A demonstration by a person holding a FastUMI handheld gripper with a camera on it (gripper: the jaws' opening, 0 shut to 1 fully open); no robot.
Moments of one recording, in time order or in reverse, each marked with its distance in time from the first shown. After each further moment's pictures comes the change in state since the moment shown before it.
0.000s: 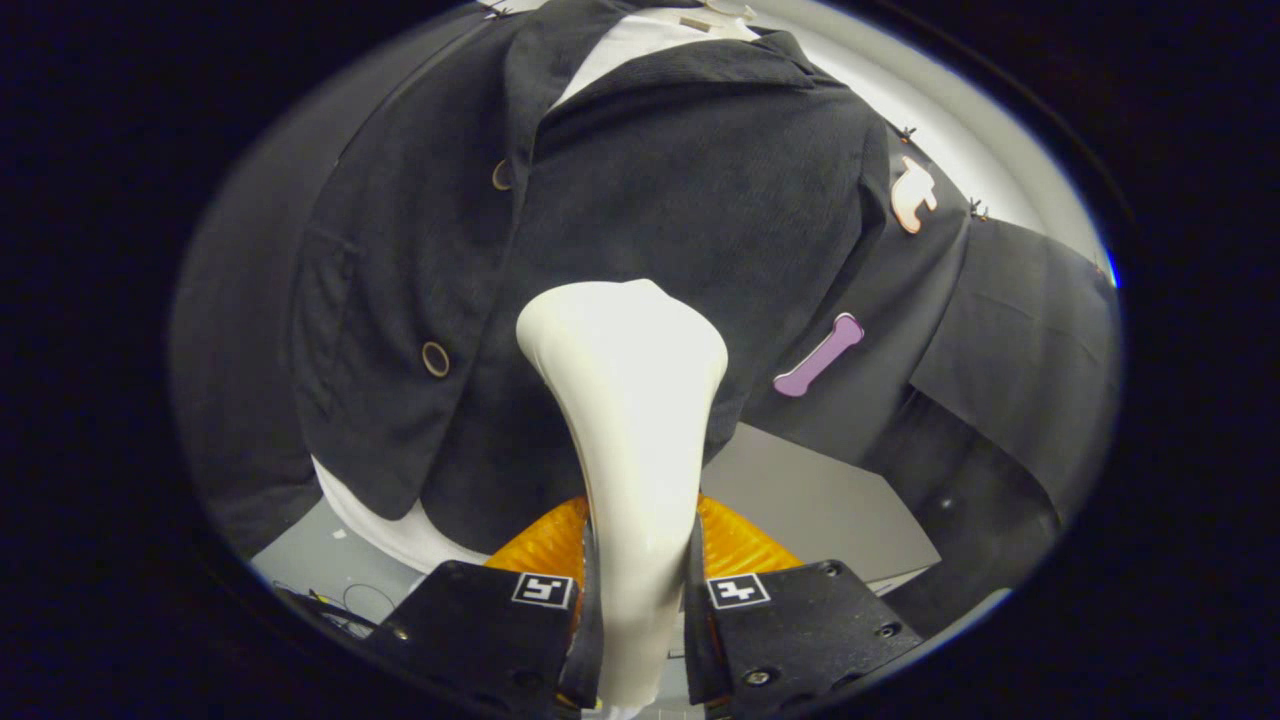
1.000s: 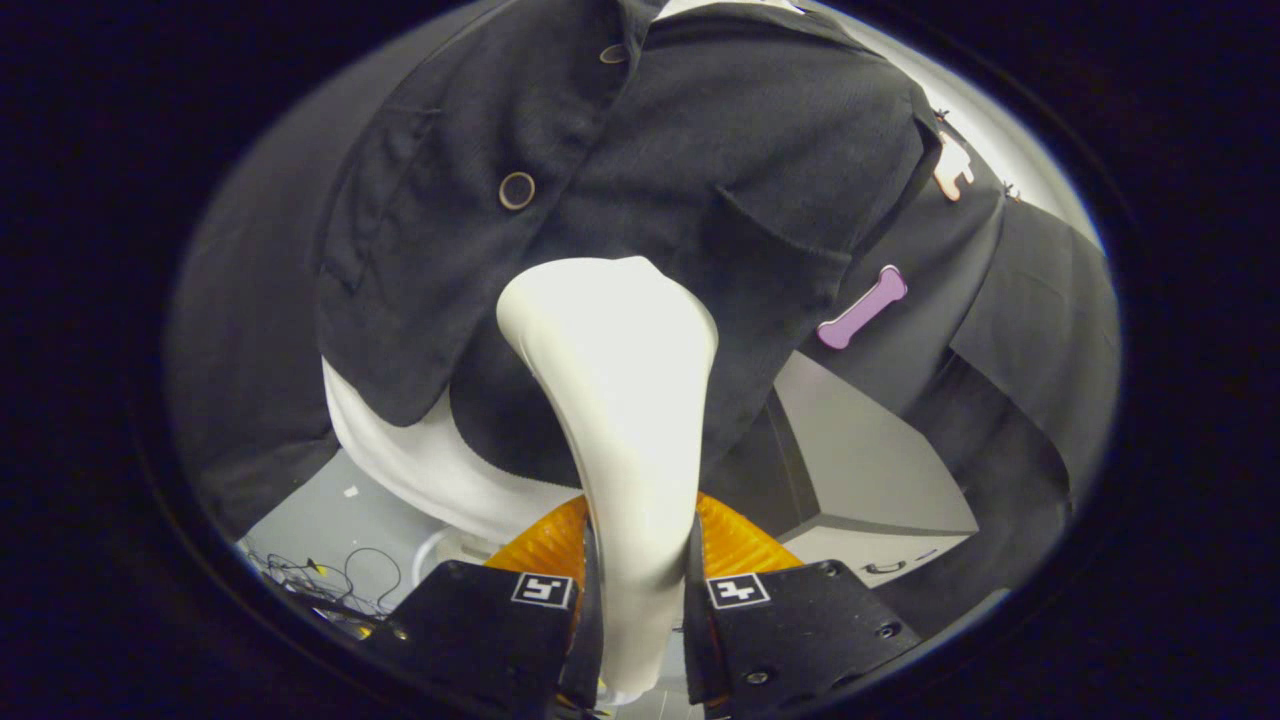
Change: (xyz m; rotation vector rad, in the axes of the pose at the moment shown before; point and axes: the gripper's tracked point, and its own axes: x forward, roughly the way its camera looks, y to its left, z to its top) arm 0.022 0.046 -0.094 -0.033 0.133 0.085
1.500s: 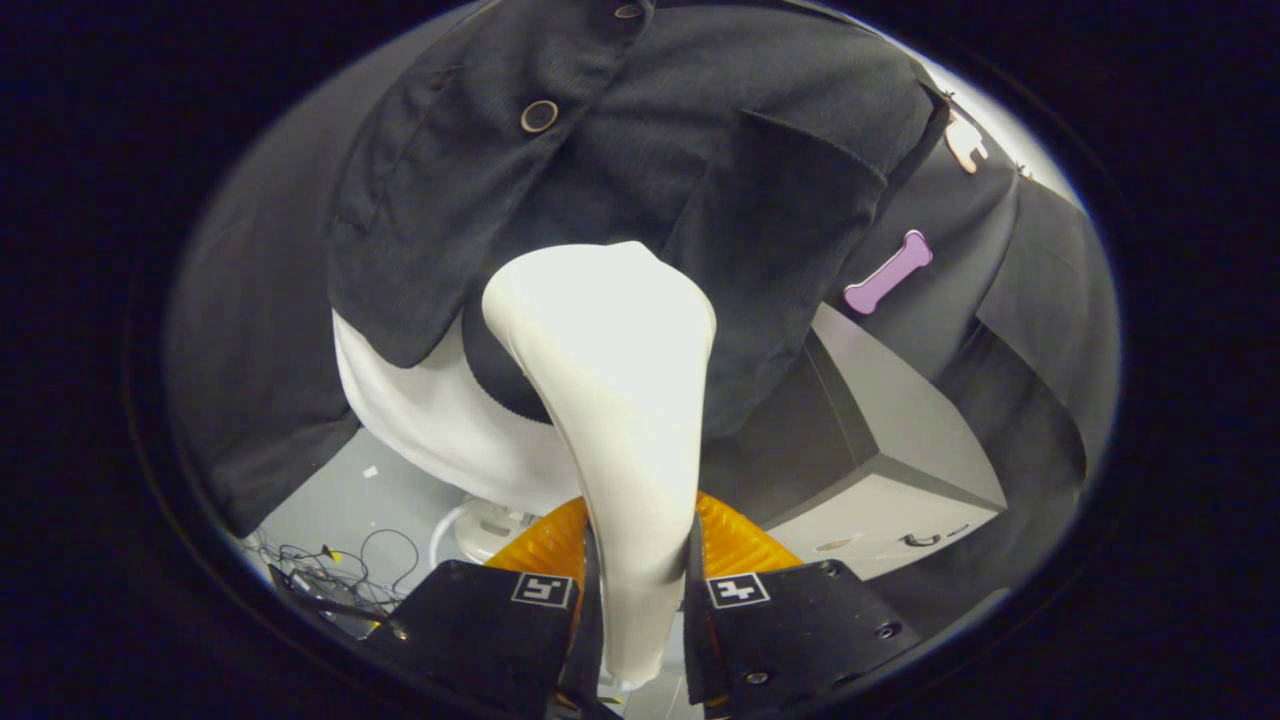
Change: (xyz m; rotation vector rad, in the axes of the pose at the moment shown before) arm 0.001 0.014 -0.033 0.024 0.070 0.061
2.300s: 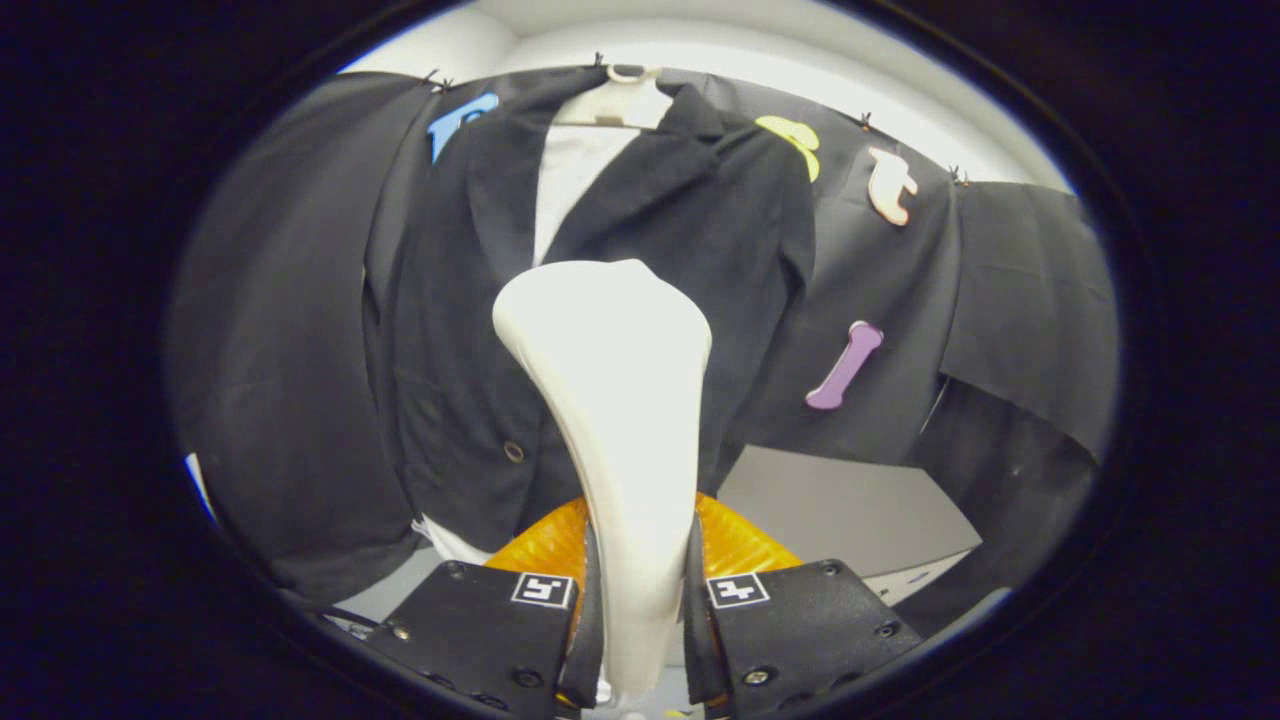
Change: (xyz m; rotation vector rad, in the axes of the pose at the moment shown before) arm -0.173 -0.070 0.180 0.193 -0.373 0.090
